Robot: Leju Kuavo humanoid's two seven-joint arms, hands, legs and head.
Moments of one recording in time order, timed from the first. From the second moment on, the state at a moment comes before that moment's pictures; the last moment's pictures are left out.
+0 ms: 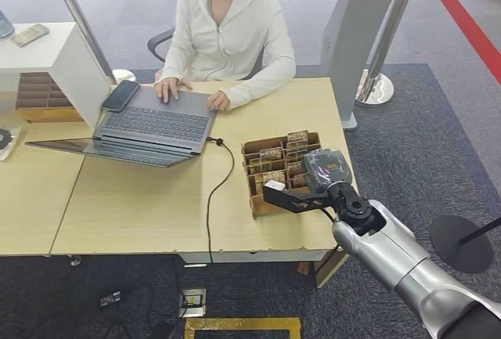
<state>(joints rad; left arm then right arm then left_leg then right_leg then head) -0.11 0.05 -1.24 -0.25 0.76 0.36 -0.12 -0.64 -0.12 0.78 -1.07 1.14 -0.02 0.40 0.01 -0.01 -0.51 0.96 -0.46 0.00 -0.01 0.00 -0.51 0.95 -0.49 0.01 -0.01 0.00</state>
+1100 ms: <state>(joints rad) -0.11 0.04 -1.24 -0.25 0.75 0.36 -0.12 -0.74 -0.16 0.83 -1.17 1.05 0.29 0.33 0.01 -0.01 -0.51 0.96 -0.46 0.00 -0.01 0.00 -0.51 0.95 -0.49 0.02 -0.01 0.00</state>
